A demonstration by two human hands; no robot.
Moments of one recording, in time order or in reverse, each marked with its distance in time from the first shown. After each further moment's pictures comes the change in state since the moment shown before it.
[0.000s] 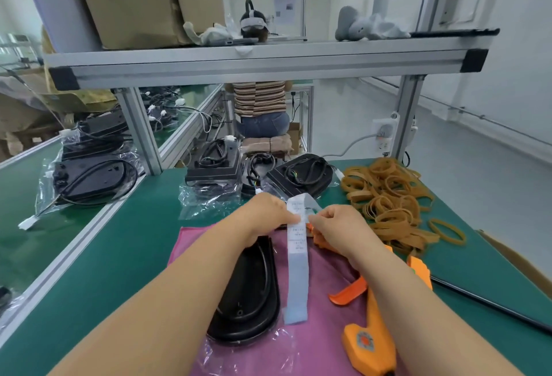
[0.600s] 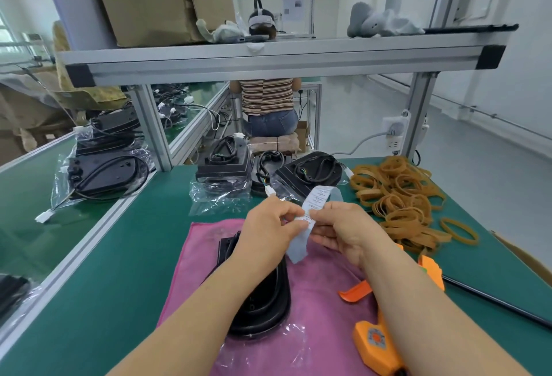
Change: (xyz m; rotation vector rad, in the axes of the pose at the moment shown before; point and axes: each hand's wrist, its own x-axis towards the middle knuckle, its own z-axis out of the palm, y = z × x) left_hand -0.037 -0.030 0.021 0.040 0.420 0.421; right_hand -0.001 -0.007 0.009 0.580 -0.221 0.157
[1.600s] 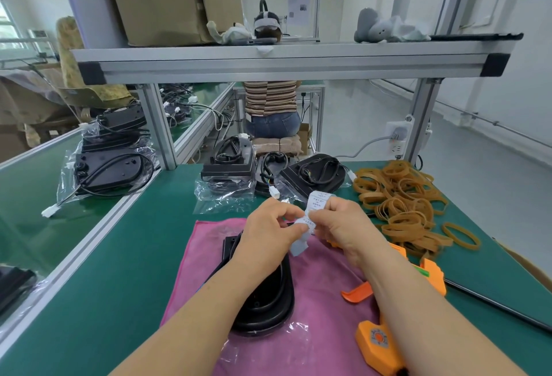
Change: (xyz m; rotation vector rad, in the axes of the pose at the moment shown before) left_hand -0.009 -0.003 -0.007 -0.082 0.011 -0.047; right_hand -0.002 0.003 0.008 -0.121 0.043 -0.174
